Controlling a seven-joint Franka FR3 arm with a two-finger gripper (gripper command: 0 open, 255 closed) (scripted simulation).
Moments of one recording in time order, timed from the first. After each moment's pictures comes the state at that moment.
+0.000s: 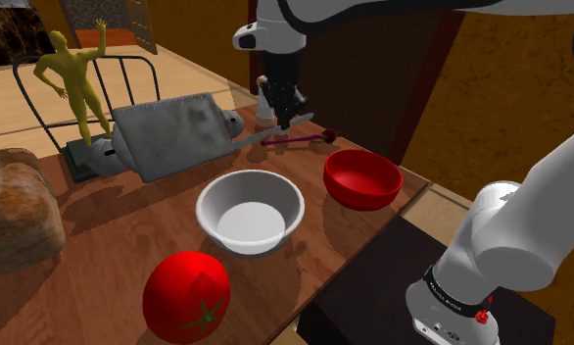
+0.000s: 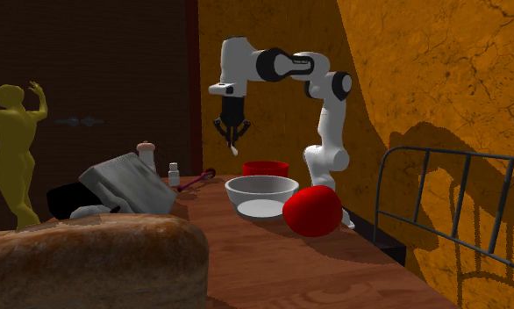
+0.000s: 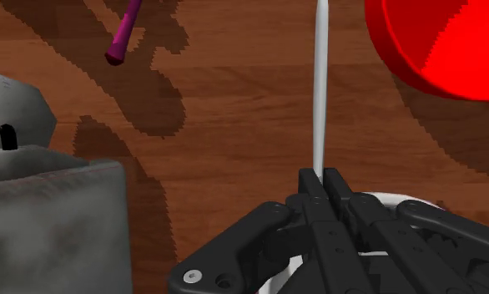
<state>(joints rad) 0.28 -0.20 0.19 -1.90 -0.11 1.68 -1.13</state>
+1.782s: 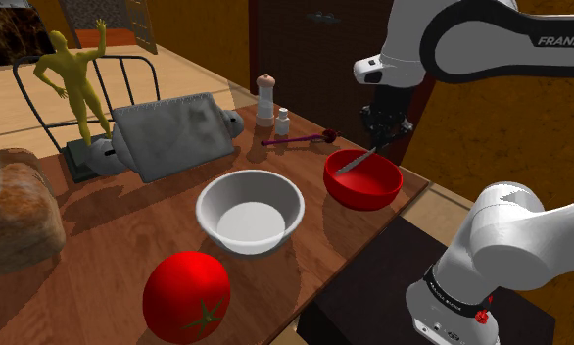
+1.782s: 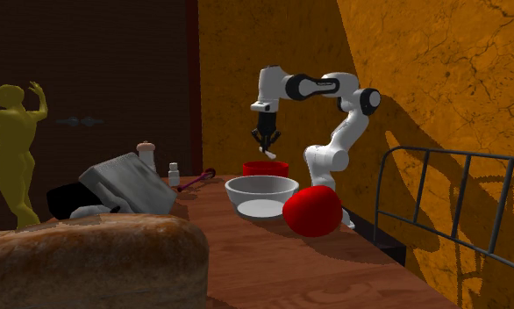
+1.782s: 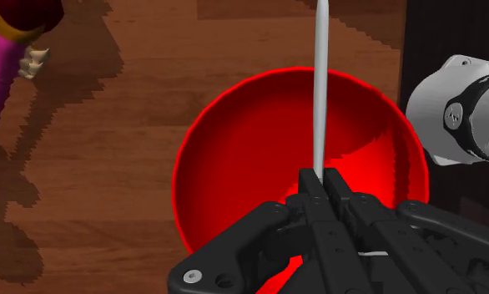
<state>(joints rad) 0.23 -0.87 -0.01 -2.54 -0.15 1.67 -1.37</state>
